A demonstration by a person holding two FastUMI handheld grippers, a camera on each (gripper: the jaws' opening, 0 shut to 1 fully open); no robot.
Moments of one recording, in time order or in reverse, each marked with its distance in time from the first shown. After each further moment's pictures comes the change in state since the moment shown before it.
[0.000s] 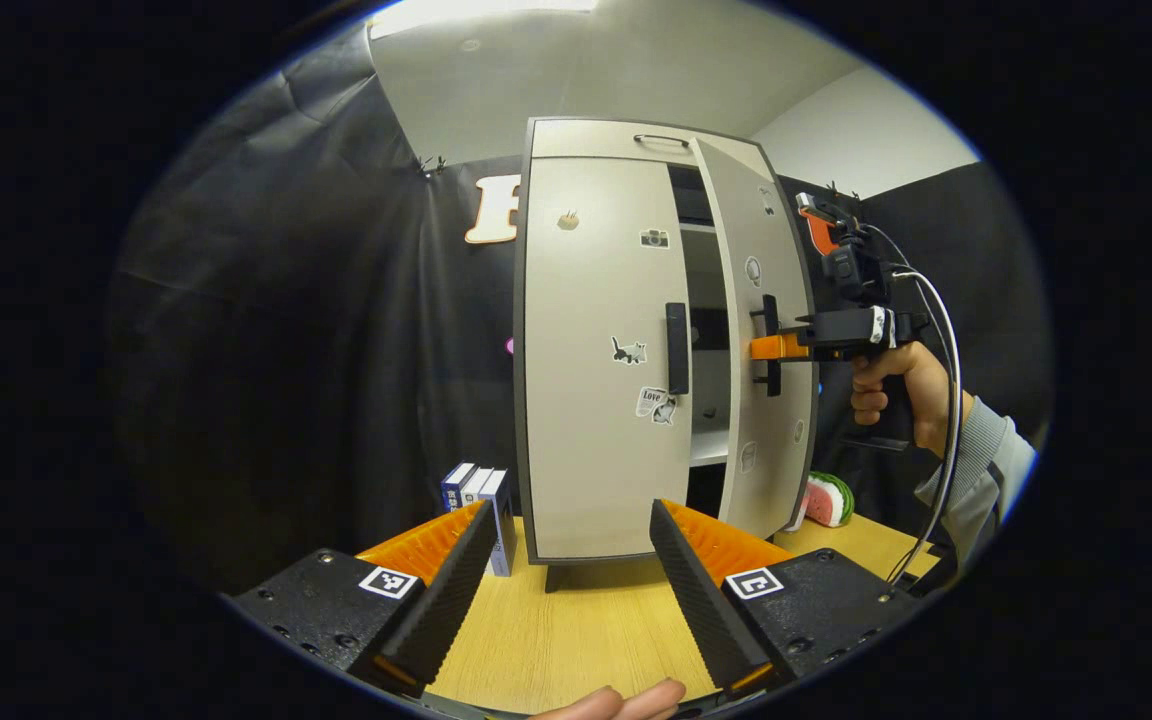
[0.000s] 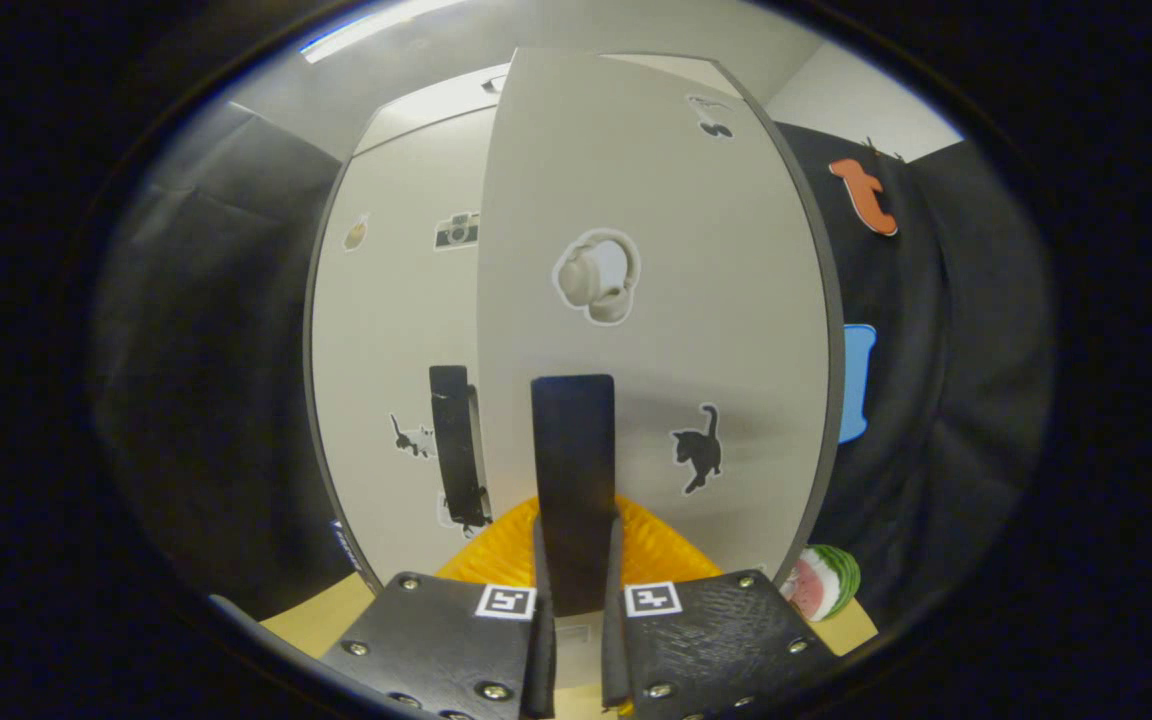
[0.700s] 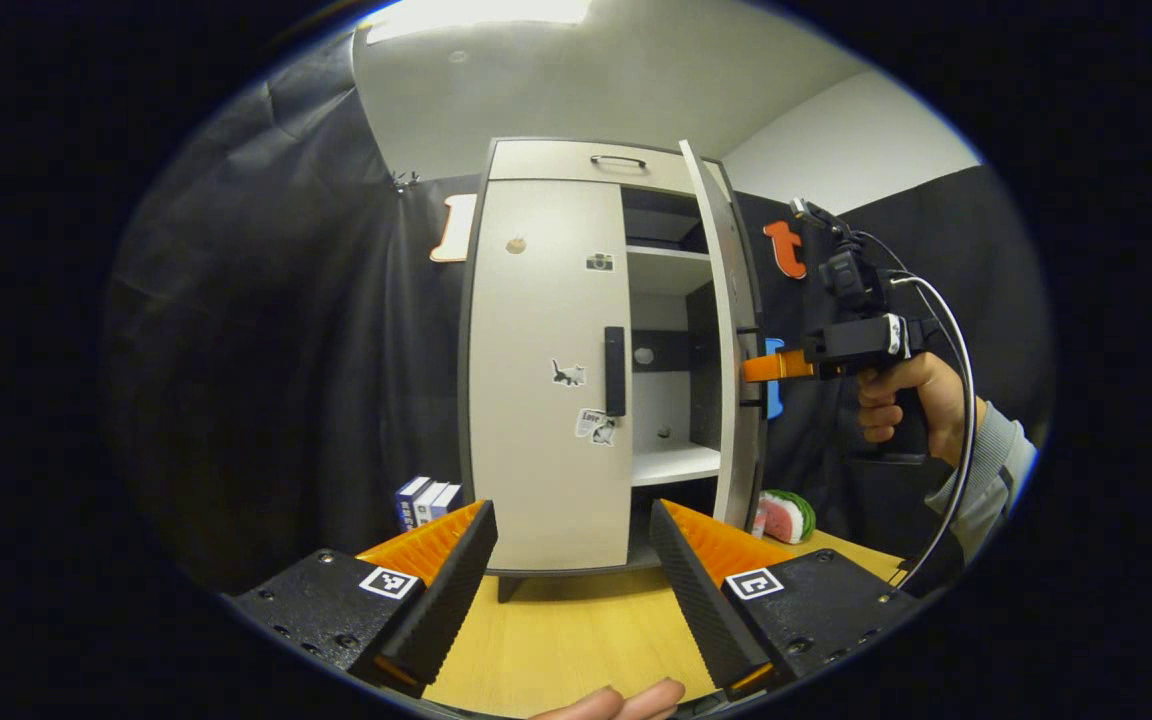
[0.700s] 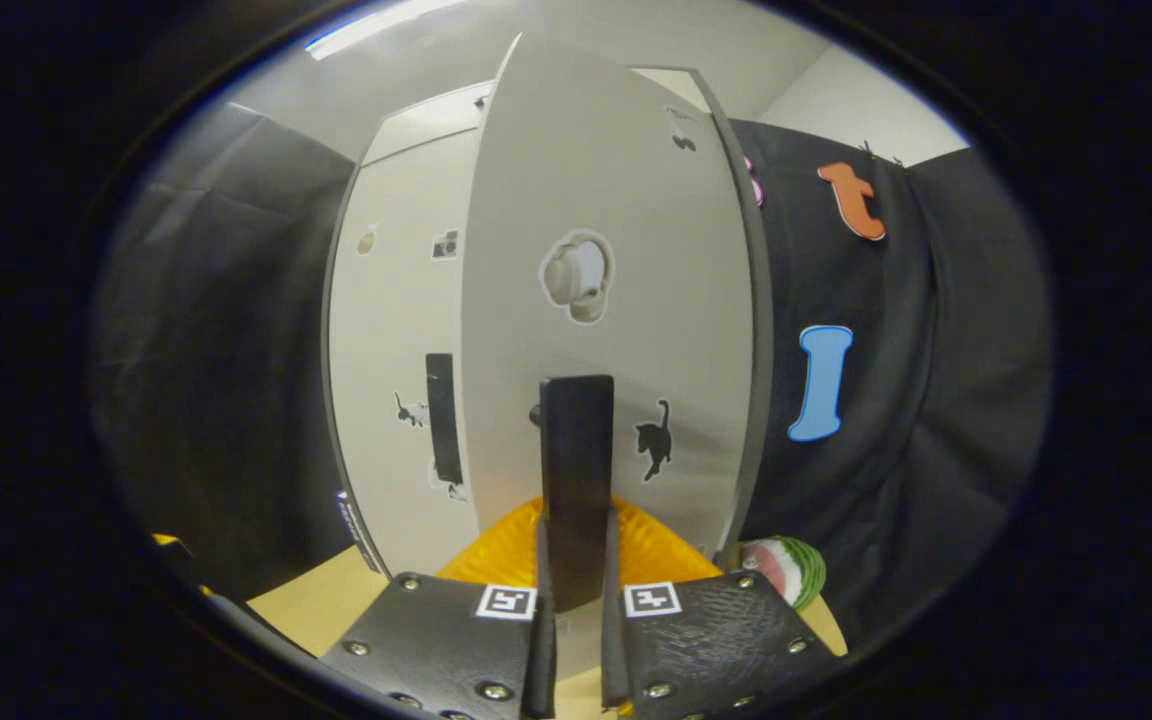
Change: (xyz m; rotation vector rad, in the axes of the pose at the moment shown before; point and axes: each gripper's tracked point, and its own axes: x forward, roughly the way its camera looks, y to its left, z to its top) left arm 0.000 -0.080 0.007 -0.018 -0.044 -0.112; right arm -0.051 -0.040 0.000 -0.028 0.018 0.011
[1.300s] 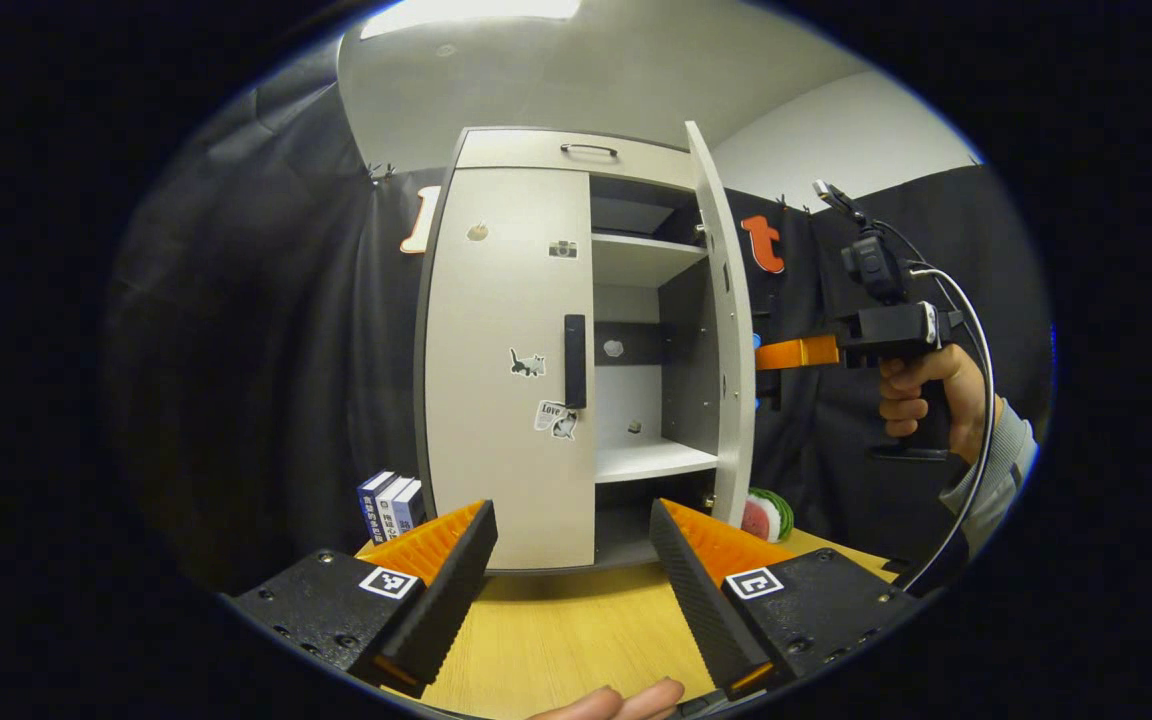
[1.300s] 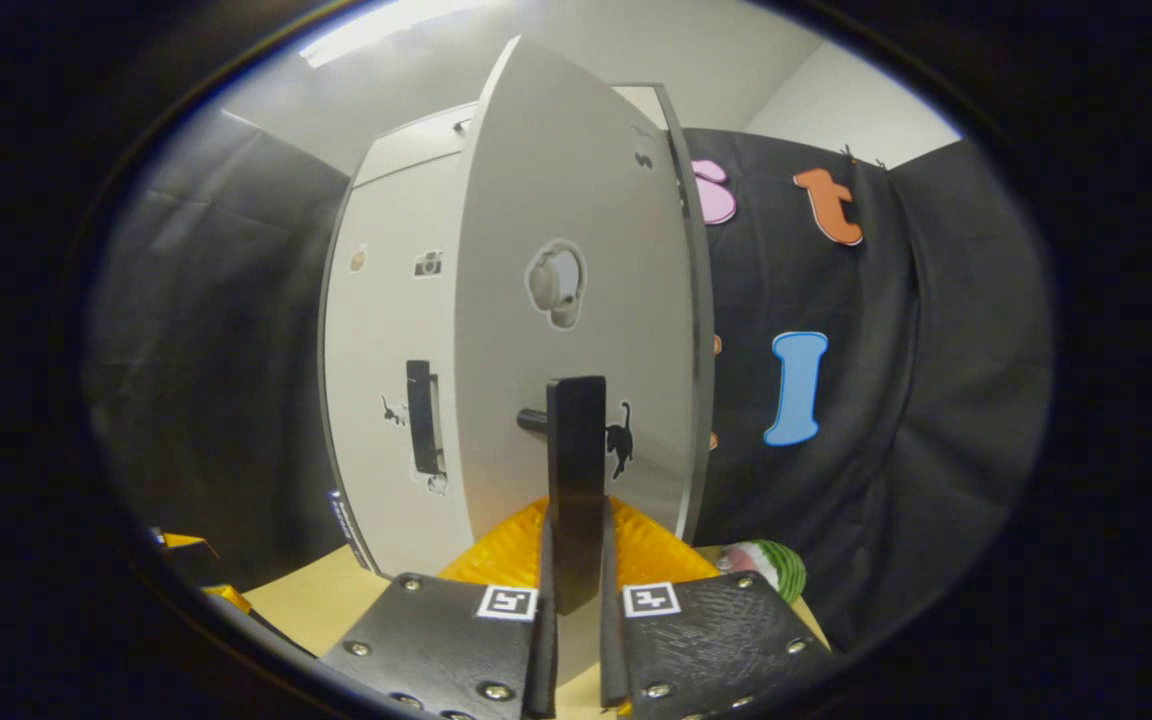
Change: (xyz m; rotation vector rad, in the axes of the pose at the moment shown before) left arm 0.013 -0.013 -0.010 -0.015 0.005 -0.024; right arm -0.021 -0.030 0.002 0.022 -0.045 -0.005
